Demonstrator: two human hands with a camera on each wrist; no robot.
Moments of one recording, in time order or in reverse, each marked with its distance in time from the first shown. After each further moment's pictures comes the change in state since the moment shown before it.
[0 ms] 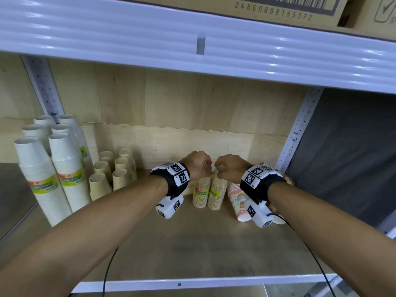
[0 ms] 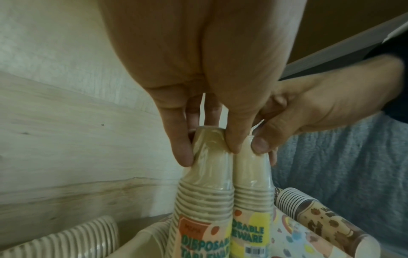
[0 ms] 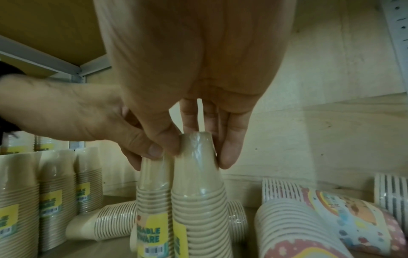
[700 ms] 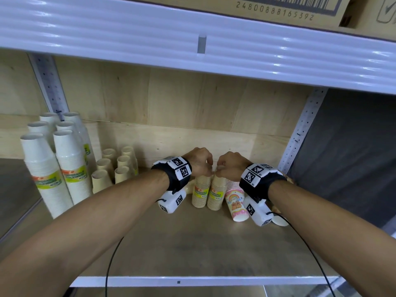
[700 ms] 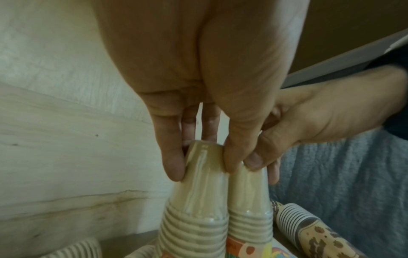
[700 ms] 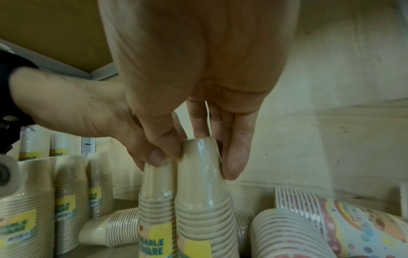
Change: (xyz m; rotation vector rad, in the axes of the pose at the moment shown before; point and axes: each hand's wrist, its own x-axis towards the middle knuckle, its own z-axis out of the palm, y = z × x) left_hand 0.001 0.005 -0.009 0.007 -0.046 -0.047; right_hand 0.001 -0.006 -0.004 0.027 -0.010 0.018
